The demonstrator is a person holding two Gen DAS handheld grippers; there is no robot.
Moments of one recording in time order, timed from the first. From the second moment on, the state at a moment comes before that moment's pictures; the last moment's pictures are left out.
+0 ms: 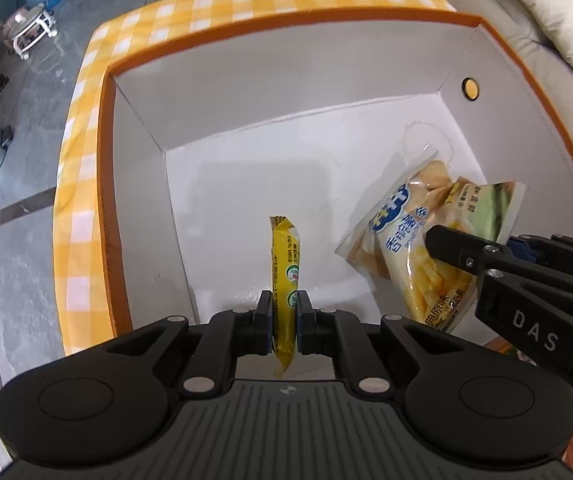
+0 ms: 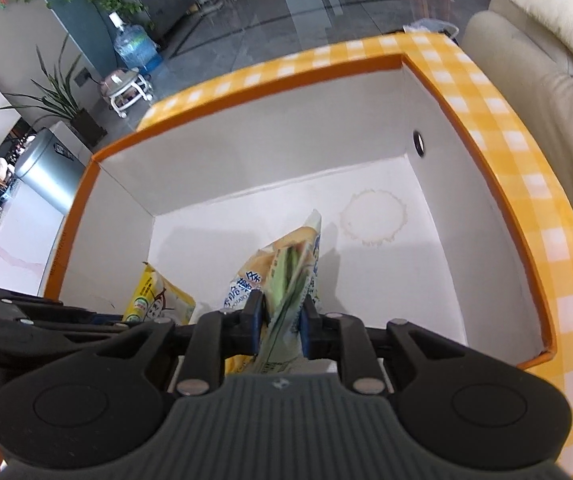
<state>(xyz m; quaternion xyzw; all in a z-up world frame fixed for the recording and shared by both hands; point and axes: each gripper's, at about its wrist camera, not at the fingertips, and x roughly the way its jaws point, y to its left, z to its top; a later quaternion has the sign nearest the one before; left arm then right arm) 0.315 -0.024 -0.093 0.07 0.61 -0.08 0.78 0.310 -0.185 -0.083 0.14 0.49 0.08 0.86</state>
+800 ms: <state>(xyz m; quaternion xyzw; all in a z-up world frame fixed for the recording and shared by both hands) 0.265 -0.014 -0.037 0.03 0.55 -0.08 0.83 0.268 -0.175 -0.040 0.05 0.45 0.07 0.89</state>
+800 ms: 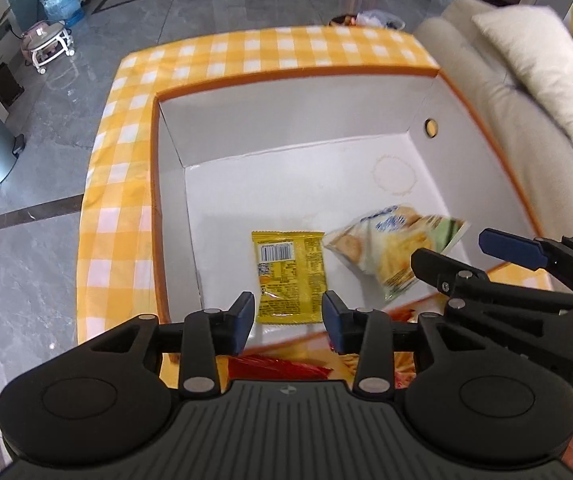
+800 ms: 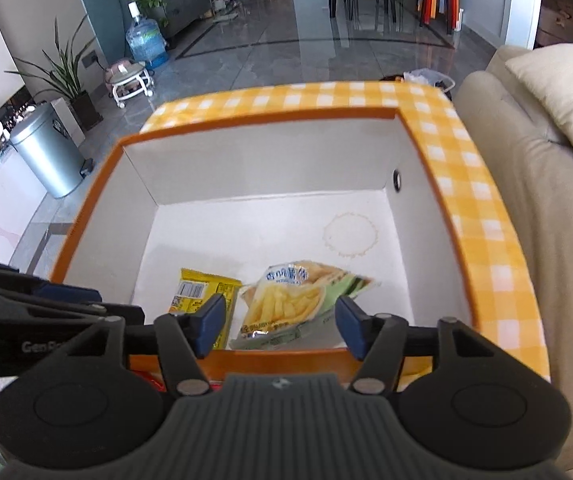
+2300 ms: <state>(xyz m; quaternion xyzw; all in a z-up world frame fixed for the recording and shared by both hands) 0.049 0.008 -0.031 -0.06 0.50 -0.13 0.86 0.051 -0.226 -0.007 0.08 0.42 0.08 0.90</state>
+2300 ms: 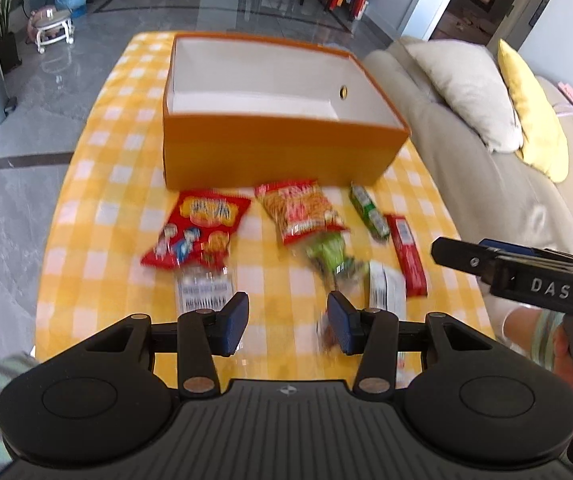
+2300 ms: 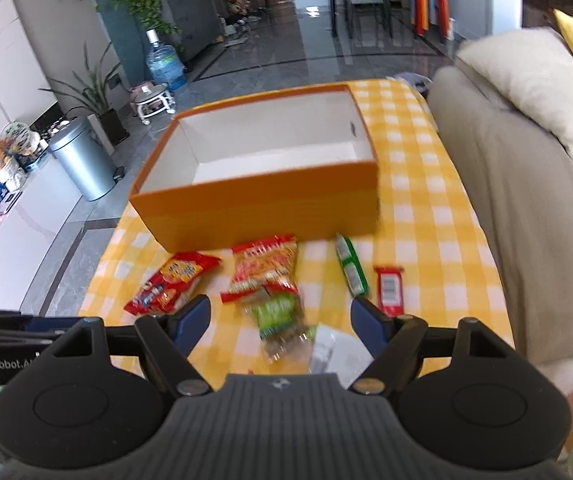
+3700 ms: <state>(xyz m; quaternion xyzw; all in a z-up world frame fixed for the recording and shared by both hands) 0.084 -0.069 -0.130 -0.03 0.58 -0.19 0.79 0.064 -0.265 -0.103 0.21 0.56 0.00 0.80</state>
